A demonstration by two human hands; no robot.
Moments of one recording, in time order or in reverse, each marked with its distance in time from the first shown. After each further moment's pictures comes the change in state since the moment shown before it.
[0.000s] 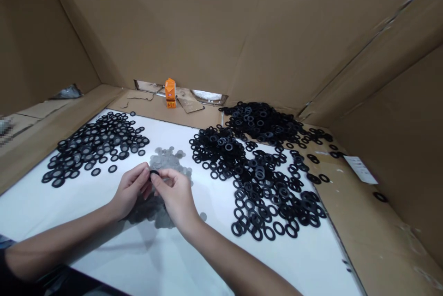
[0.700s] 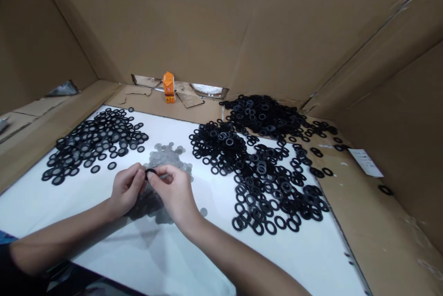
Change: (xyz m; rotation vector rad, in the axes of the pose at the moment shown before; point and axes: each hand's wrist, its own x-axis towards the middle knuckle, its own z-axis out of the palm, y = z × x) left_hand -0.005 0.004 -0.006 0.357 0.088 0.229; right_hand 0.000 -0.004 0.001 -0.026 0.030 0.055
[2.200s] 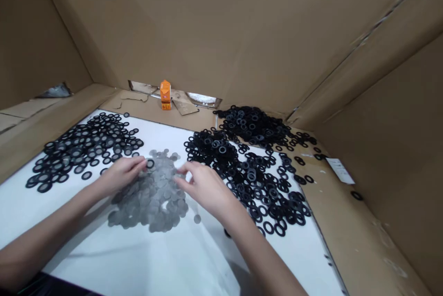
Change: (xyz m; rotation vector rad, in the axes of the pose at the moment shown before) left_hand 0.048 -0.013 -0.032 0.492 -0.378 -0.190; right_hand 0.002 -0.039 -0.073 -0.919 -0.129 -0.160
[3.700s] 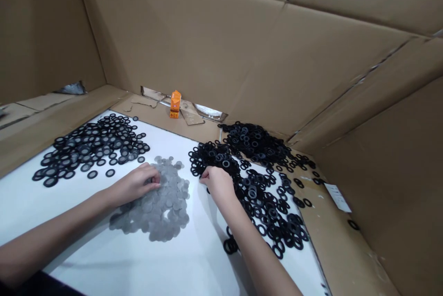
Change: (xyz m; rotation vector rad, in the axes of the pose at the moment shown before) left_hand 0.003 -0.013 0.027 -0.146 0.021 0.323; right_hand 0.042 0.051 -0.009 -0.557 0.151 0.198
